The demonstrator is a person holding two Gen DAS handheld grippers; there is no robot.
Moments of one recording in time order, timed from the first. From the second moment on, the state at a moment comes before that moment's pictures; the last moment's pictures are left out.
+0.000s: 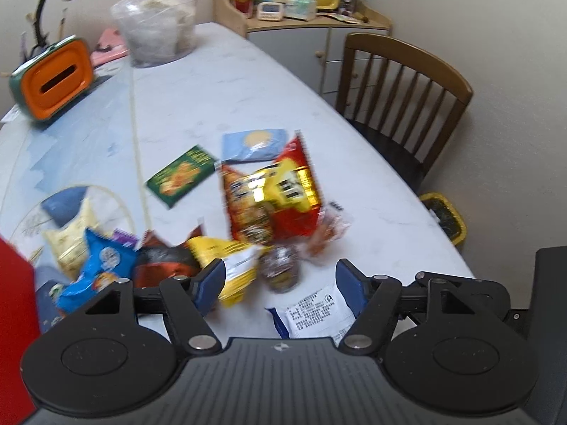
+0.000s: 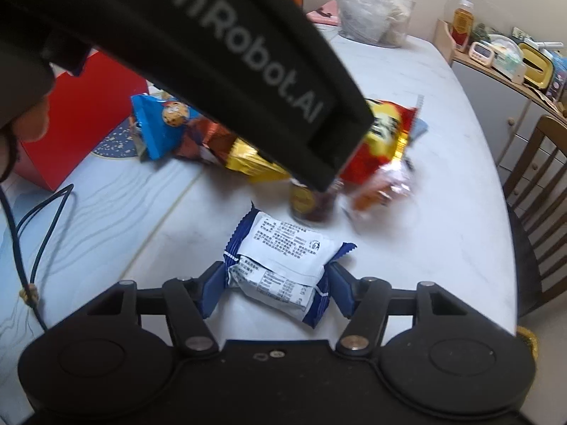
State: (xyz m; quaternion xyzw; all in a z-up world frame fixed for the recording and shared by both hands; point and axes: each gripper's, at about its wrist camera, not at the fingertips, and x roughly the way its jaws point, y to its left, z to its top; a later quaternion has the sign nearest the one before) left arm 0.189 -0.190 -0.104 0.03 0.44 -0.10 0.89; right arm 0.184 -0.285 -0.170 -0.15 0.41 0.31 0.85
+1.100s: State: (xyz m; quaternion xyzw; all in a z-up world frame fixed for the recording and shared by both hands) left arm 0.209 -0.232 -0.122 0.09 0.44 -0.07 0.89; right arm 0.163 -0.335 -0.154 -0.13 0.40 0.28 0.86
